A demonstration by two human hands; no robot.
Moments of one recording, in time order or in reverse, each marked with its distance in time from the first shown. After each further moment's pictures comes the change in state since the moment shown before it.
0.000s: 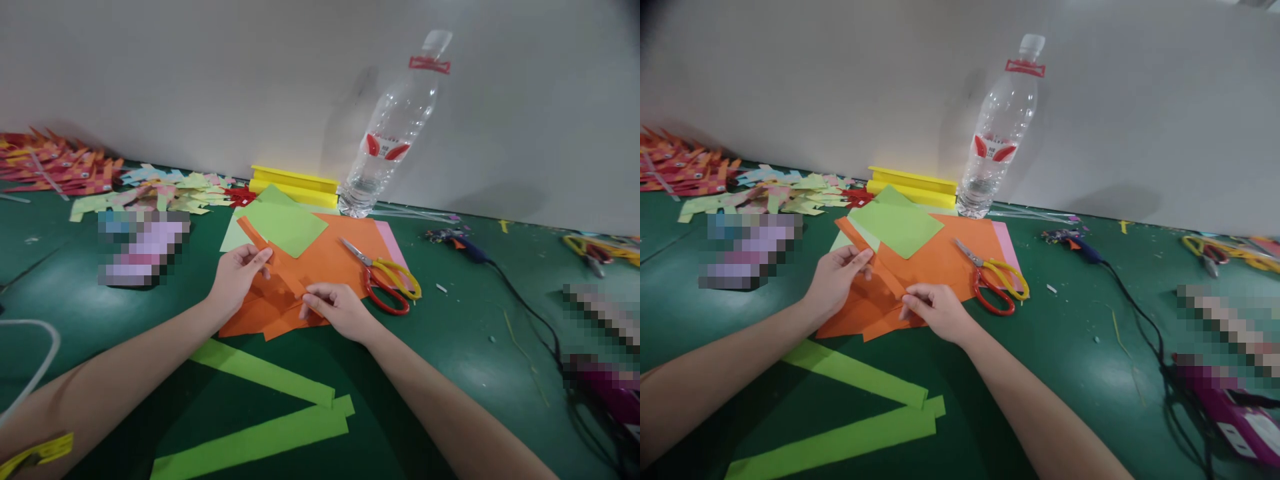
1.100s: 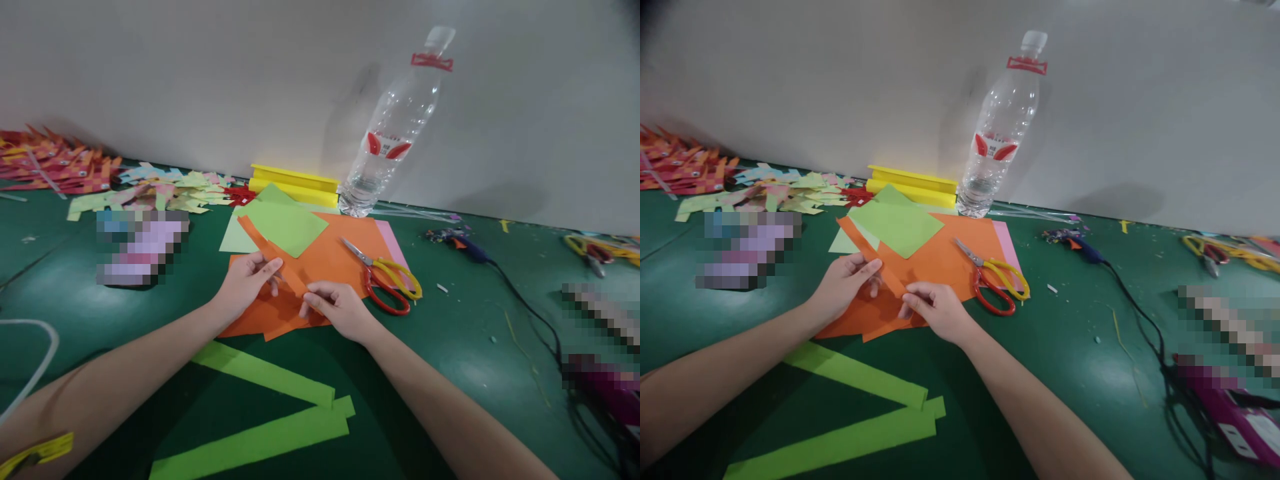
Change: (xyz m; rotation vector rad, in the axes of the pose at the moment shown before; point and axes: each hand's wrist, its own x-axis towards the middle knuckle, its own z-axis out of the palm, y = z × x) left_hand -0.007 0.000 0.001 0.145 -0.252 -0.060; right_hand 0.000 0.000 0.001 0.008 0.037 -0.038
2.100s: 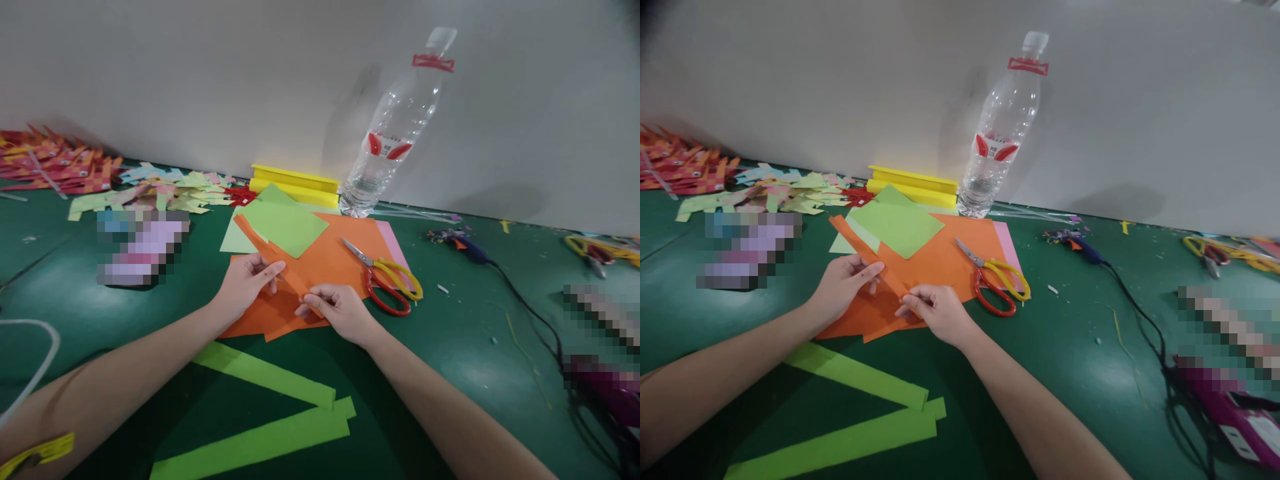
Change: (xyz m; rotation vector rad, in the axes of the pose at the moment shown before) left_hand -0.003 0.002 0.000 0.097 0.070 -0.011; right_hand -0.001 -0.002 0.003 0.031 0.033 0.053
